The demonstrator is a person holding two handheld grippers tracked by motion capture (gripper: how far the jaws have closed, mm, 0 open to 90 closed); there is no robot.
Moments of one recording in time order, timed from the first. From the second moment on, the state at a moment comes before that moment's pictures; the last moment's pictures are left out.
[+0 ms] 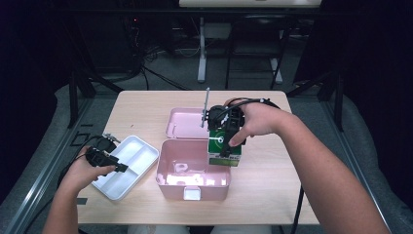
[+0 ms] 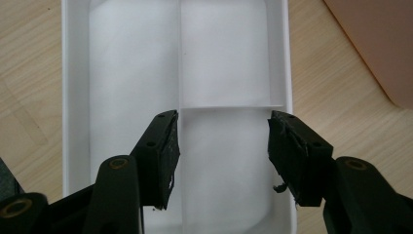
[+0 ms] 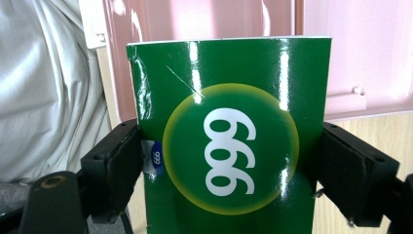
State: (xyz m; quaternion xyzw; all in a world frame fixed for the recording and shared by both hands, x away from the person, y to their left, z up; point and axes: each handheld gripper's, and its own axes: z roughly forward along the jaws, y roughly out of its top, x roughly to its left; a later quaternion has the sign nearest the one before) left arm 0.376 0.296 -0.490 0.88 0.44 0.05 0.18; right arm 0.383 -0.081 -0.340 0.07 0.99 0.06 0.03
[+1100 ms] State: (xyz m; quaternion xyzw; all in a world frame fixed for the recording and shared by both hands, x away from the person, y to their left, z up) left arm 0.376 0.295 -0.491 0.88 0.44 0.05 0.18; right arm 0.381 -0.054 -0.379 0.07 1.00 0.05 0.02
